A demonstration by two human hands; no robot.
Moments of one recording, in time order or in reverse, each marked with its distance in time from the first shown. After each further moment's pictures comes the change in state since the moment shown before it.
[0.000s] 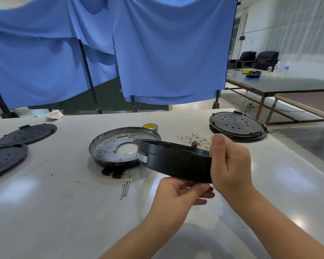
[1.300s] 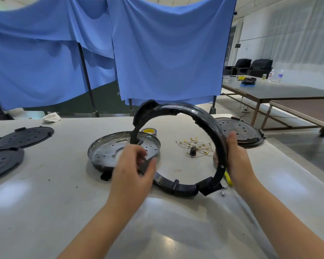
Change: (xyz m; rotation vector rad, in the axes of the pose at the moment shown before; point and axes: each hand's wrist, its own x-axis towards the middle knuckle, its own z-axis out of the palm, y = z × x) left_hand 0.034 -0.003 -0.084 0.698 0.491 0.598; right_hand 0.017 0.046 -0.001 0.381 -0.158 0.721
